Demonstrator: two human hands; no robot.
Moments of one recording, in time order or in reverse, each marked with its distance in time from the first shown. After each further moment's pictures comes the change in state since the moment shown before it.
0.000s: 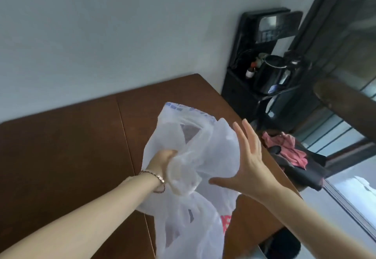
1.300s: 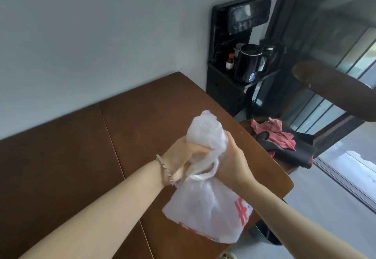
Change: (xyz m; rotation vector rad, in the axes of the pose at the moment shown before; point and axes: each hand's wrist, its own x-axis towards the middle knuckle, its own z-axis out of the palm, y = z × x) left_hand -0.025 0.058 0.061 -0.417 -0.532 0.008; right_hand -0.019 -0.002 0.001 0.612 0.186 0.177
